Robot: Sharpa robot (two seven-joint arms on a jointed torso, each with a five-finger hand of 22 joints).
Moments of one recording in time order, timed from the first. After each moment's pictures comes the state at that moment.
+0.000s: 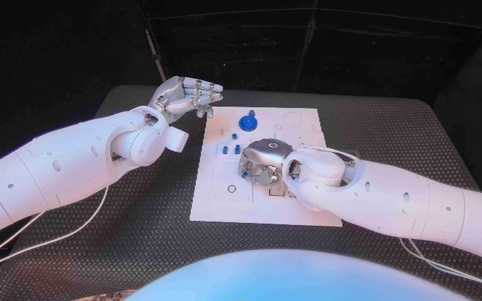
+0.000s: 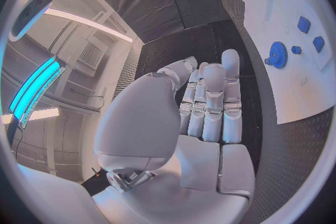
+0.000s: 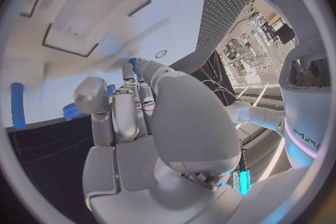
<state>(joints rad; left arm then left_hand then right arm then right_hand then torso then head) 1.02 -0.83 0.11 1.43 -0.28 -0.22 0.32 1.41 -0.15 0.41 0.05 0.17 1.05 0.16 0.12 0.07 1.20 0.09 0.13 0.10 1.28 0.01 1.02 0.61 0.17 1.16 0.11 0.57 0.91 0.90 -0.61 0.05 1.56 -1.78 -0.14 -0.19 1.49 -0.12 0.44 0.10 0.22 1.13 0.14 0.11 0.07 1.20 0.07 0.15 0.07 1.47 -0.01 1.33 1.23 0.12 1.28 0.09 1.25 1.00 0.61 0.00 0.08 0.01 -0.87</state>
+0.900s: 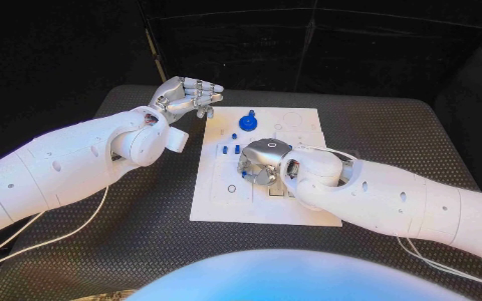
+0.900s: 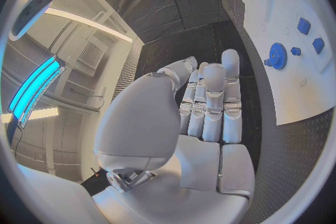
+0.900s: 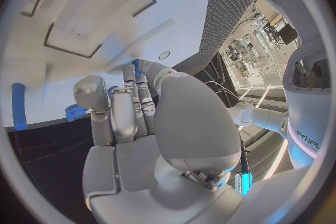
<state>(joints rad) 1.02 -0.83 0.11 1.43 -0.28 -0.22 0.32 1.41 -0.15 0.41 0.05 0.17 1.05 0.16 0.11 0.07 1.20 0.09 0.14 0.10 1.27 0.01 1.02 0.61 0.17 1.15 0.11 0.57 0.91 0.90 -0.59 0.05 1.55 -1.79 -0.12 -0.22 1.42 -0.14 0.43 0.09 0.22 1.05 0.17 0.07 0.06 1.07 0.11 0.09 0.07 1.46 0.01 1.32 1.20 0.12 1.26 0.11 1.23 0.95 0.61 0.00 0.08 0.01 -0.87</state>
